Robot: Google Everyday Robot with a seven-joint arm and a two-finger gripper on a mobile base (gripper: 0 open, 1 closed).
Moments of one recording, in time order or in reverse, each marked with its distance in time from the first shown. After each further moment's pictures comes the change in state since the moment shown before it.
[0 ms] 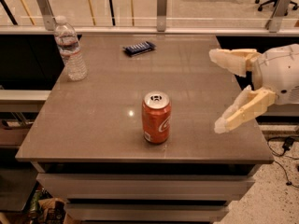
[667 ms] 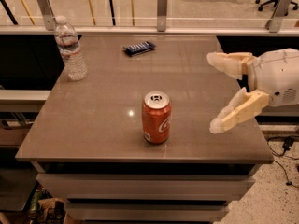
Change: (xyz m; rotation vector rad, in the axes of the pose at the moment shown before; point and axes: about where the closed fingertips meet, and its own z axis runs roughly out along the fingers) arm 0.009 -0.004 0.007 0.004 0.000 0.025
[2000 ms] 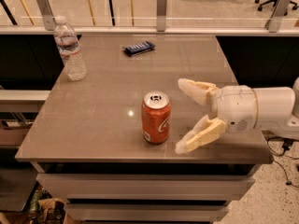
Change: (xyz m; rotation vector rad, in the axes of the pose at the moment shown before) arm 0.036 0.020 0.069 -0.053 -0.172 0.064
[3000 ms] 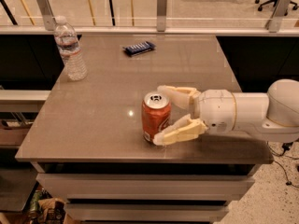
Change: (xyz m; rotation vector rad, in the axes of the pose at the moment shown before) arm 0.005 -0.002 0.036 -0.045 -0.091 0.000
